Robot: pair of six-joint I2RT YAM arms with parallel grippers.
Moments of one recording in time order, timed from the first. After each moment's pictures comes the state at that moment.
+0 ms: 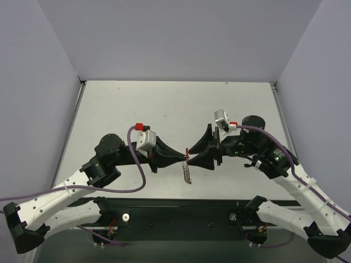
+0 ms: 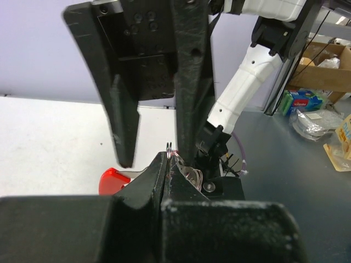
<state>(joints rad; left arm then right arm) -0.93 0.88 0.86 0.20 0.60 -0.19 0.71 0.91 1.08 -0.40 -0.79 0.05</state>
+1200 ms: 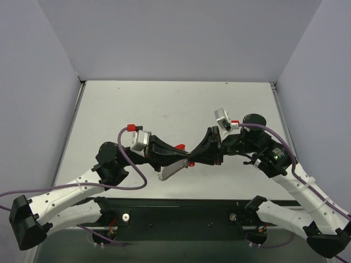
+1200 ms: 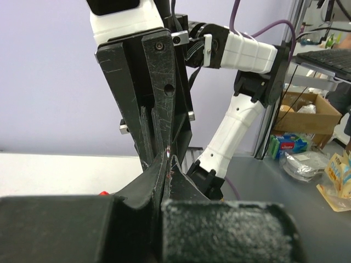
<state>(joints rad) -0.93 0.93 0.71 0.70 0.60 -0.36 0.70 0.93 1.08 -0.34 -0.89 0.08</state>
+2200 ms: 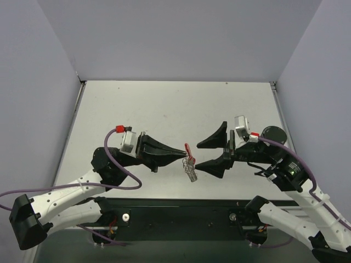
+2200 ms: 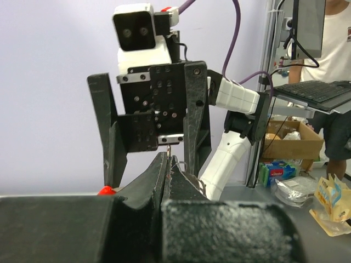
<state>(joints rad) -0.93 0.96 0.68 0.97 0.60 -0.48 0.70 0.78 1.03 -0.31 -0.75 0.07</state>
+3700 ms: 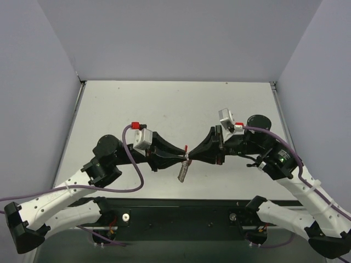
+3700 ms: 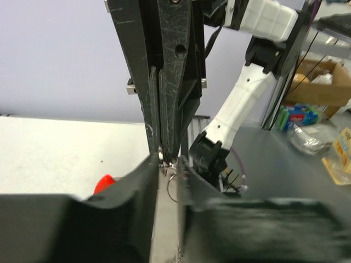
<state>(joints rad) -0.93 0.88 0.81 0.37 0.61 -0.25 0.72 0.89 1.11 -0.35 -0.80 0.06</state>
